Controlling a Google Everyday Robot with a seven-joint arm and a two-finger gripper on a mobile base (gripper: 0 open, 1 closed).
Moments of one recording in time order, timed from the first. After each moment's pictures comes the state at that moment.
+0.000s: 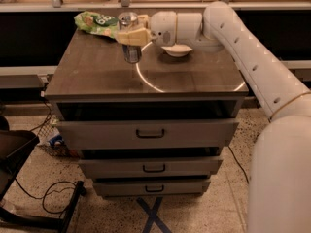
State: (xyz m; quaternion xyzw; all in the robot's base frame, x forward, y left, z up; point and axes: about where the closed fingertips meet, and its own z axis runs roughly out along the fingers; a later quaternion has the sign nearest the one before) arm 0.698 0.070 0.961 -0.50 0.51 0.45 0.54
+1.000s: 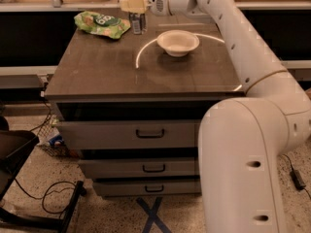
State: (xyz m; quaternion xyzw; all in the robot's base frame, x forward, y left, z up) arm 0.832 0.059 0.989 -0.39 0.64 0.36 0.56
